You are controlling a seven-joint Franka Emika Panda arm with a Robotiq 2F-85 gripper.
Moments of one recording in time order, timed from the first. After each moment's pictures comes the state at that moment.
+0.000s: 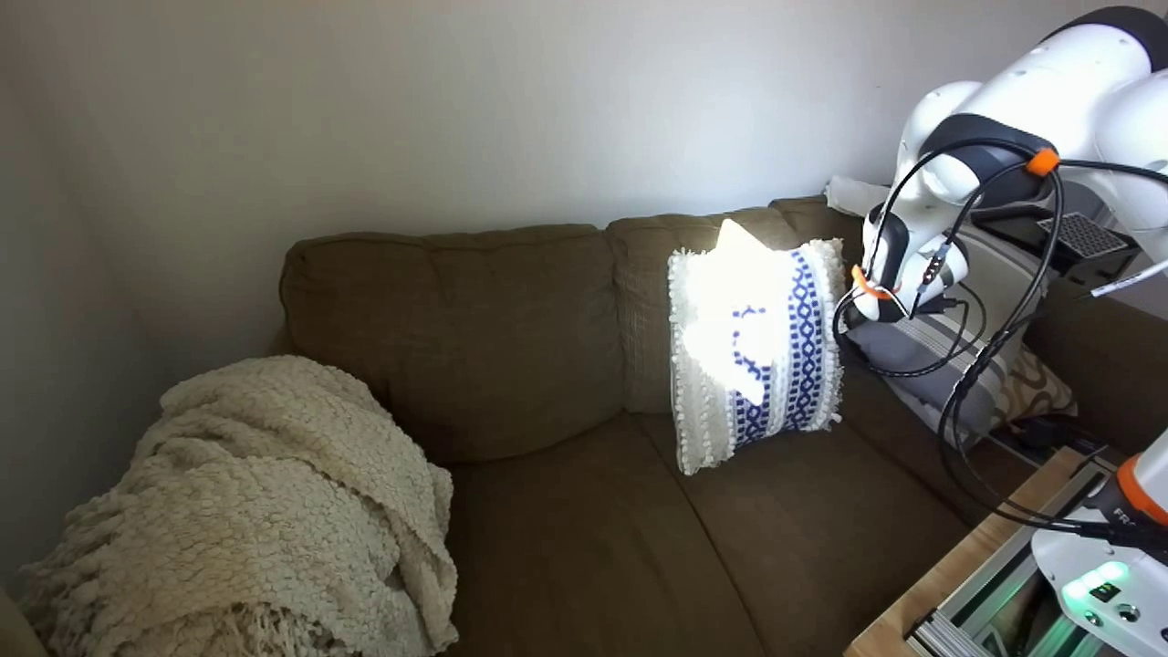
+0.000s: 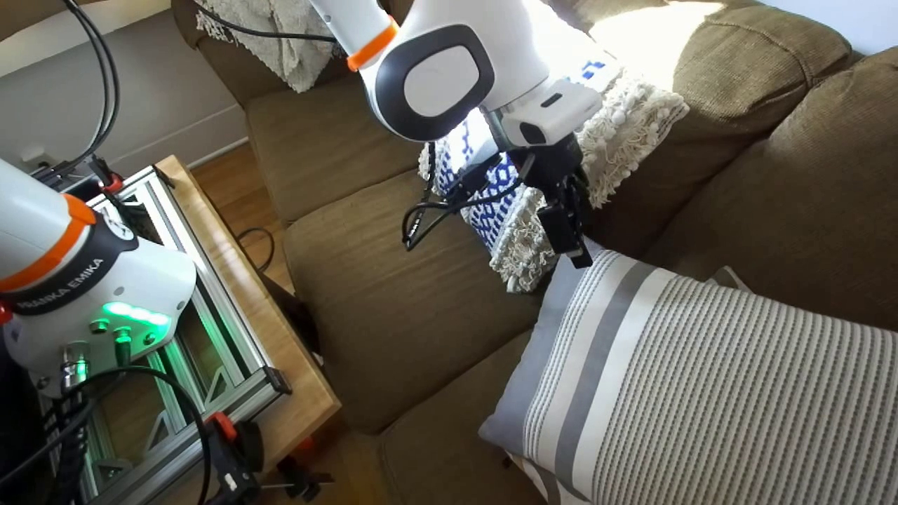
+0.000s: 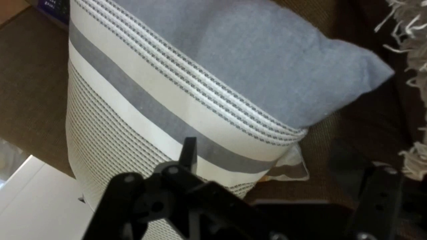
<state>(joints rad) 0.43 0.92 -0.88 -2.22 0.08 3.08 0.67</state>
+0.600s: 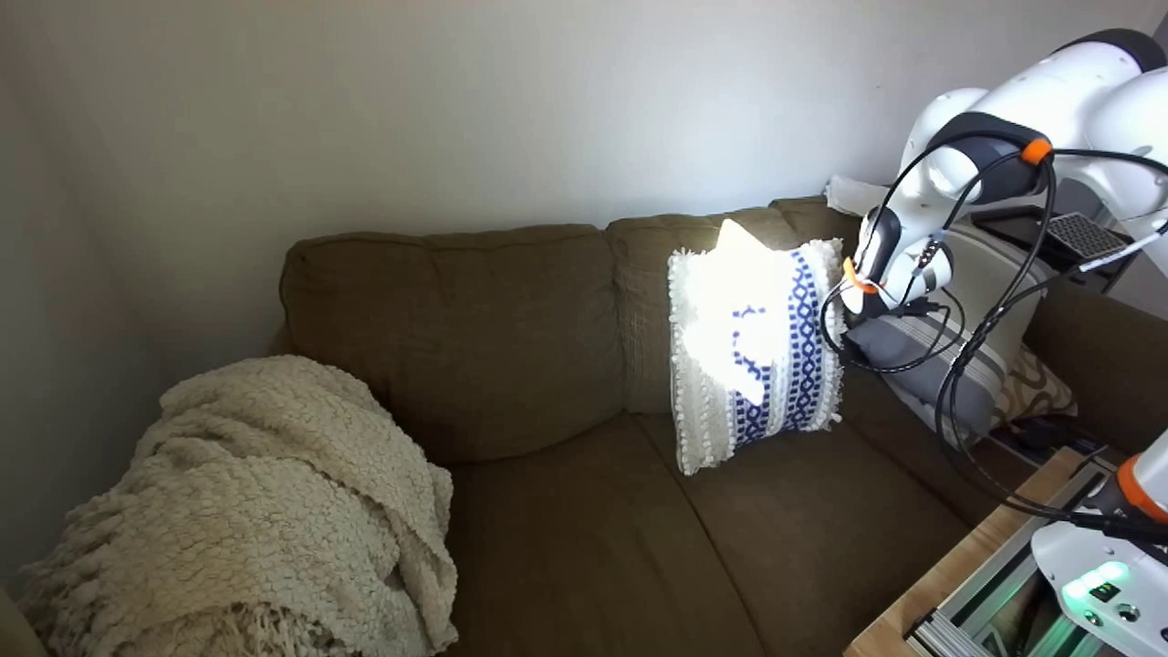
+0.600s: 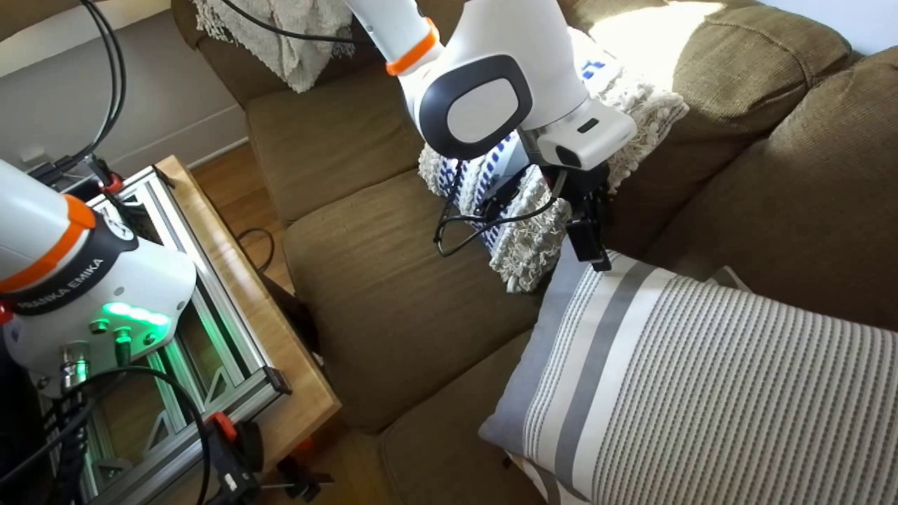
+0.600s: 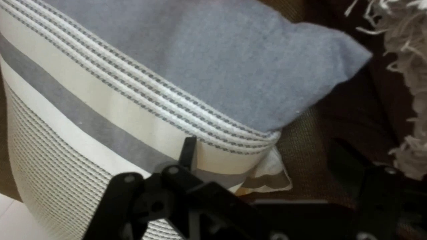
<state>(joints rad) 0.23 0.94 -0.72 -2.06 0.13 3.07 0.62</state>
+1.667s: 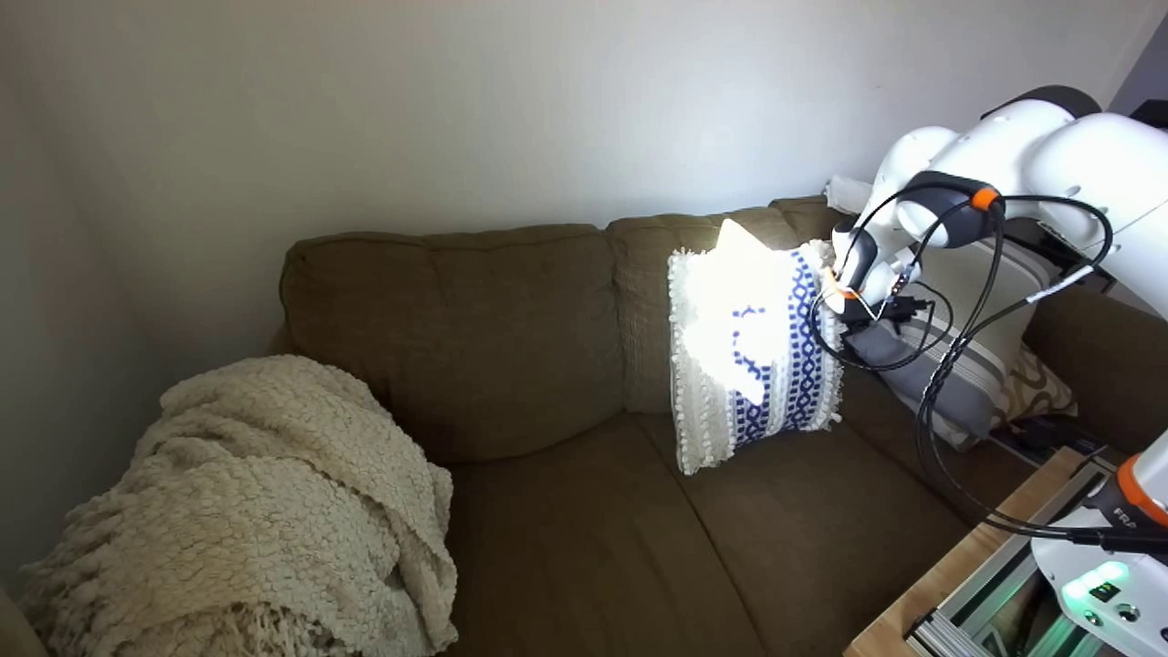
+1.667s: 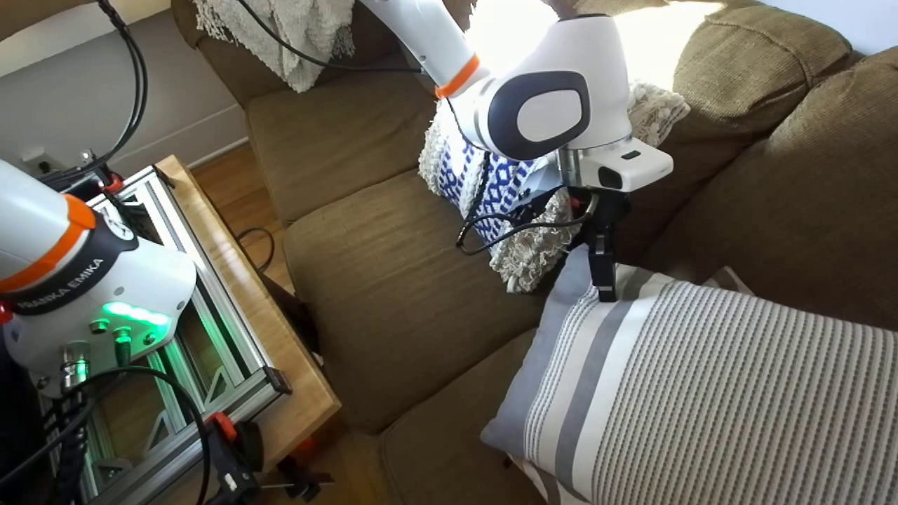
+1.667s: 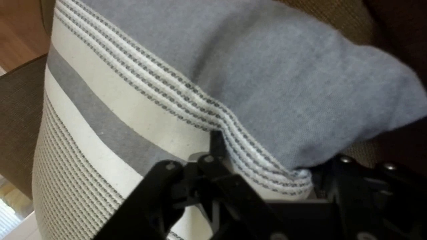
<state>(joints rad) 0.17 1.14 -0.74 -1.76 0.10 2.66 0.63</state>
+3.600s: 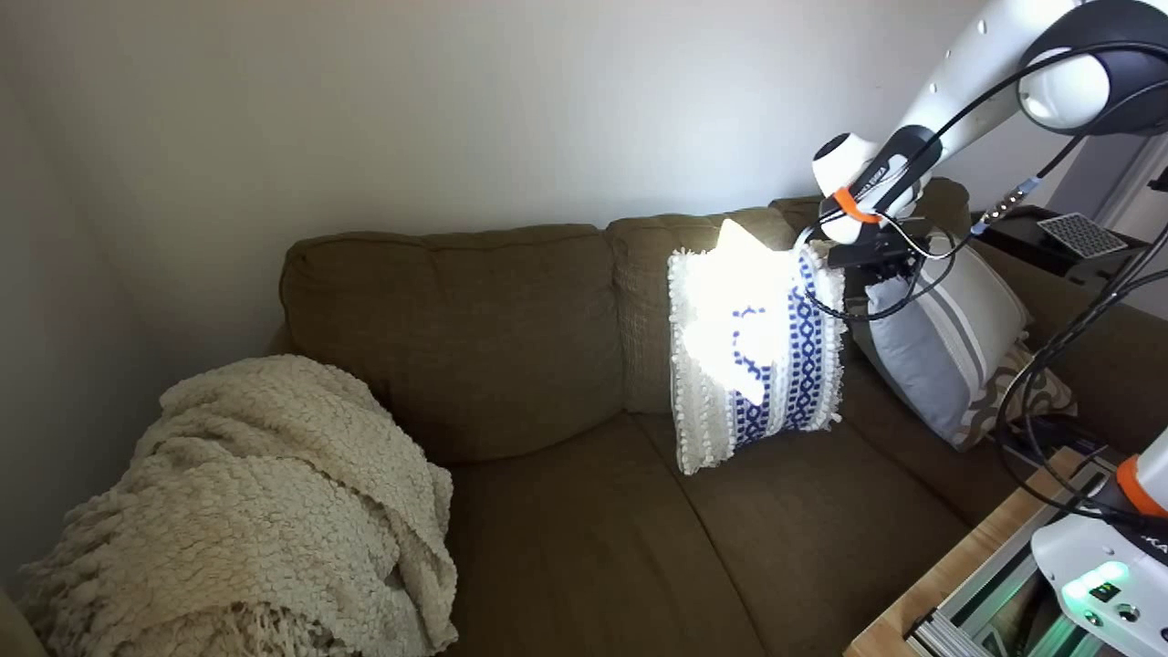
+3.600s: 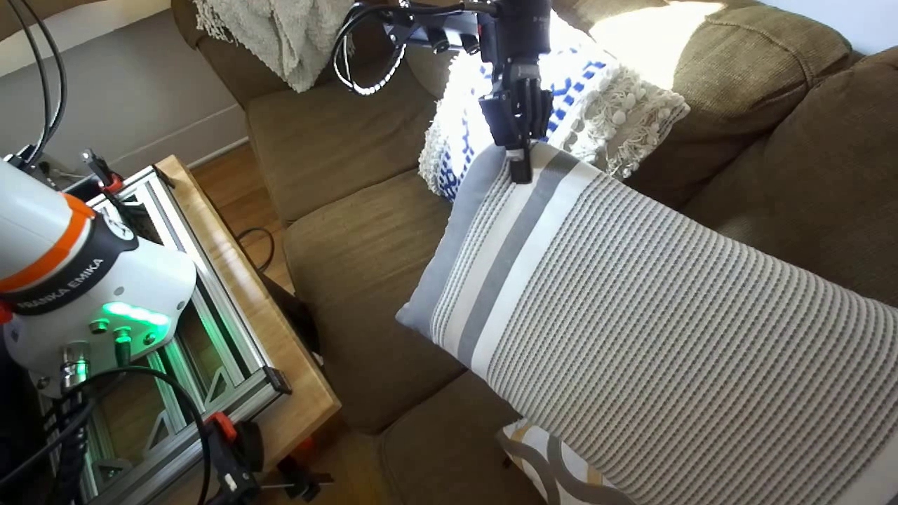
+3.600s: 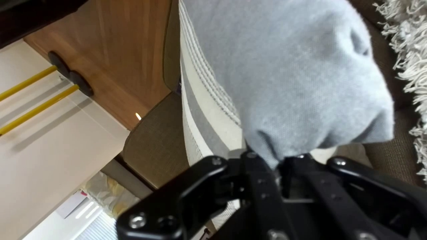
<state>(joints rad) 0.61 0.62 -0.95 -2.08 -0.26 2.20 1.11</state>
